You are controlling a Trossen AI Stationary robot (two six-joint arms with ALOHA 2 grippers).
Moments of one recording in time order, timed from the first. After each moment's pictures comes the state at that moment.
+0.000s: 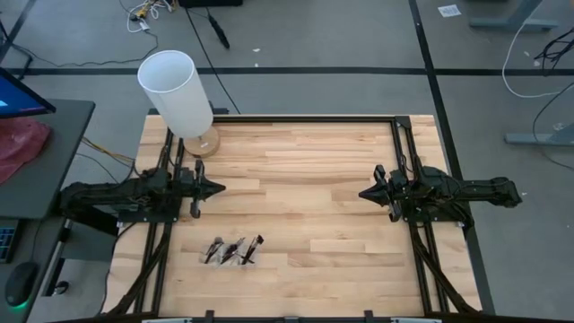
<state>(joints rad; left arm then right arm) 0.05 0.05 0.01 0.01 -0.02 -0.10 0.01 0.04 0.02 0.04 -0.13 0.27</state>
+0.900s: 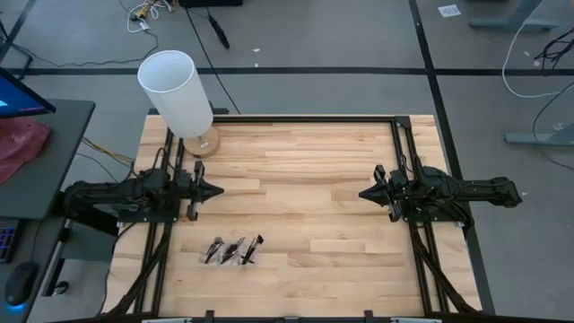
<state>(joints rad) 0.02 0.00 0.01 0.01 0.00 -0.07 0.01 0.04 0.02 0.04 -0.13 0.27</state>
